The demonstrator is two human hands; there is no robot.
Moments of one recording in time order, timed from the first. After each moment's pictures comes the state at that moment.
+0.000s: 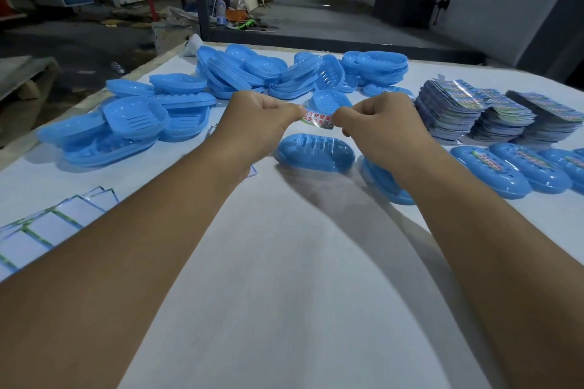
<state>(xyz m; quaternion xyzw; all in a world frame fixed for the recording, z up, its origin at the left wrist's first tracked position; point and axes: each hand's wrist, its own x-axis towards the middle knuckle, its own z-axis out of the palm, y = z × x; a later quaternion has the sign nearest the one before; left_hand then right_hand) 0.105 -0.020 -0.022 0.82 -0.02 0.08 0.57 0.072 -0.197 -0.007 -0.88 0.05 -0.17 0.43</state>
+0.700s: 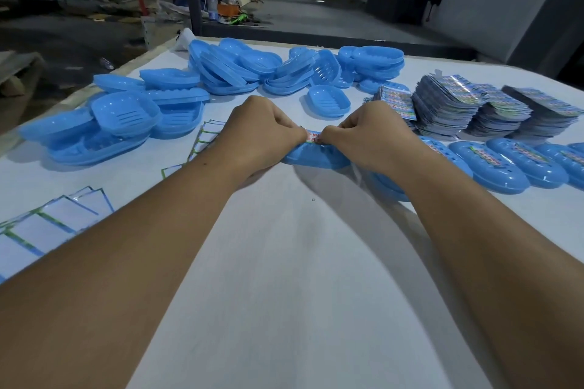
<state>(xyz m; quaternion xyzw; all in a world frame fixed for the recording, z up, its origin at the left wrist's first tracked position) 0.115 -0.025 -0.039 0.89 -0.07 0.09 0.44 0.082 -0.194 -0.016 -0.96 0.07 -0.11 0.27</state>
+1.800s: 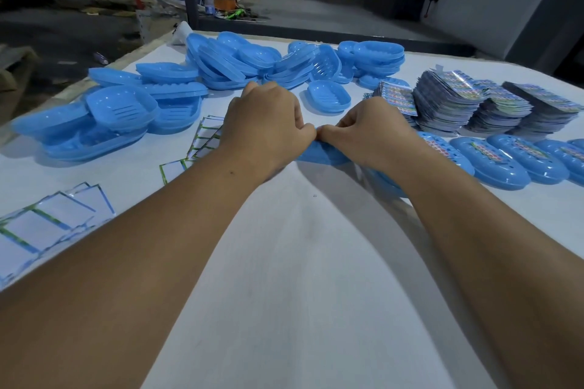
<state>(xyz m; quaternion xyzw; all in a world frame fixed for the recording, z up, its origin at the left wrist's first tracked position) 0.104 -0.036 -0.030 0.94 -0.14 0.24 0.21 0.088 -0.193 -0.023 -0.96 0.06 -0.13 0.23</state>
